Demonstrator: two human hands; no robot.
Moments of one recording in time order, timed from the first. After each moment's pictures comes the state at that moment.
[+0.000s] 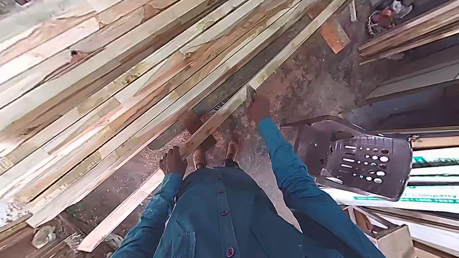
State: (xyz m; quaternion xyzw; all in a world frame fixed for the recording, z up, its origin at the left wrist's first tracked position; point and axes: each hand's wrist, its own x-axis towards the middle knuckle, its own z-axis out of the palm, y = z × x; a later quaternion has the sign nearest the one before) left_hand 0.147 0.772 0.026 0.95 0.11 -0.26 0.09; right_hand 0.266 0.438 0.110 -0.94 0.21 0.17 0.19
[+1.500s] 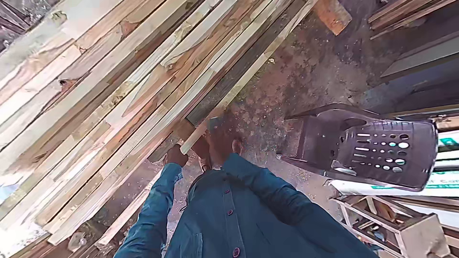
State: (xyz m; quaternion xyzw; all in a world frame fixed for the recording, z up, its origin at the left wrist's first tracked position) left_hand 0.229 0.741 0.038 0.90 0.10 -0.41 0.10; right_hand 0.203 0.551 0.107 -0.92 0.07 0.31 0.22
